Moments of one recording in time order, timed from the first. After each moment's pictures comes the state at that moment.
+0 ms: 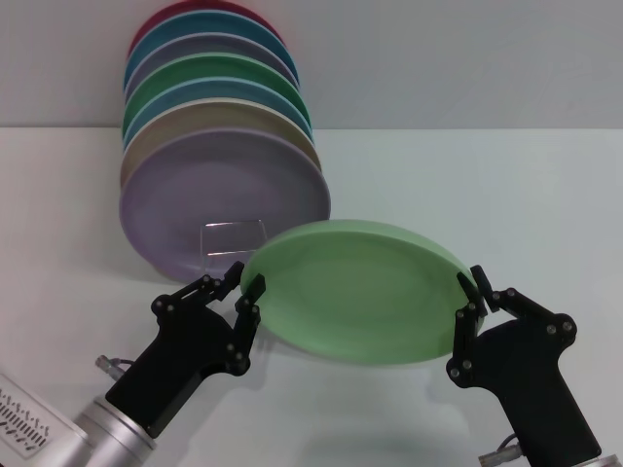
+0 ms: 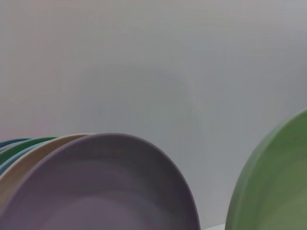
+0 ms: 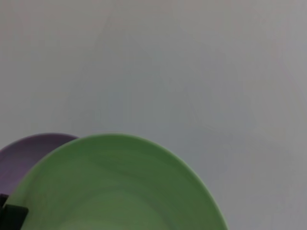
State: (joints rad) left arm -0.34 -2.08 -0.15 -0.38 2.11 1.35 0.00; right arm 0.08 2.09 0.17 0.79 -1.95 -1.44 -0.90
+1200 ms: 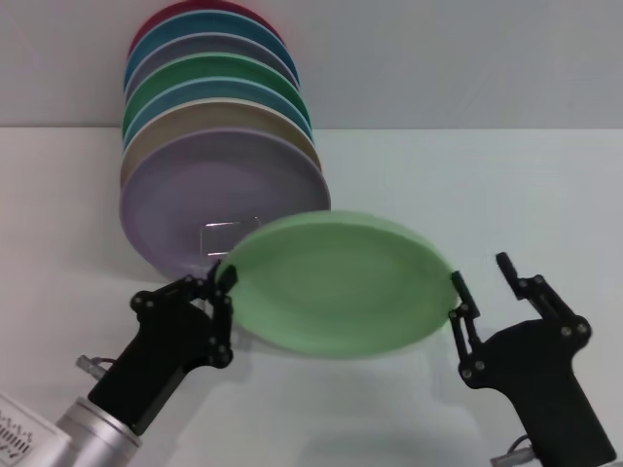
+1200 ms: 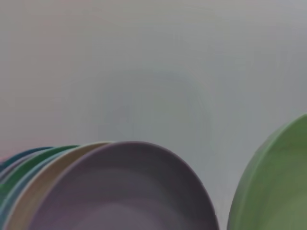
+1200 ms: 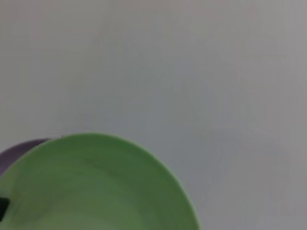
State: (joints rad) left arm -0.32 -2.07 -0.18 -0.39 2.10 1.37 0.04; right arm 0.07 2.08 0.16 0.79 -1.95 -1.48 -0.86
